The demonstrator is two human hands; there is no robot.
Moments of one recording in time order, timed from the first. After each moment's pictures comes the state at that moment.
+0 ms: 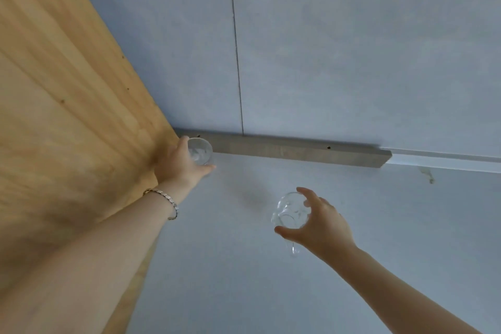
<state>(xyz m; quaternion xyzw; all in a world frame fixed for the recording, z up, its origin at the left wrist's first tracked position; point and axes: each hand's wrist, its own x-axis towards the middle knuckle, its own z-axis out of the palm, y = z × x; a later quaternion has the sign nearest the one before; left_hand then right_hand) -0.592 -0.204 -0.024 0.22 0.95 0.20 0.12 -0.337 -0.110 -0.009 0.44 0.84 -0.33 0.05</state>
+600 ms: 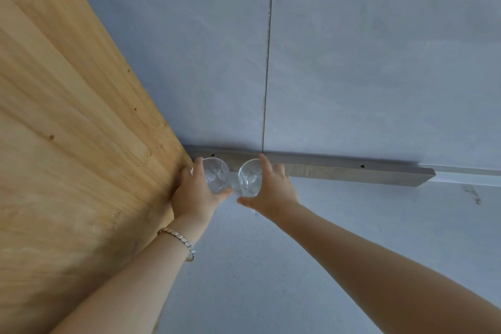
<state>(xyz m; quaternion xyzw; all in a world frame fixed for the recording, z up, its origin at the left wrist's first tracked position) -0.620 -0.201 -0.061 0.25 0.94 0.20 0.12 -0.511 -0.094 -0.050 0.39 0.86 -0.33 0.04</state>
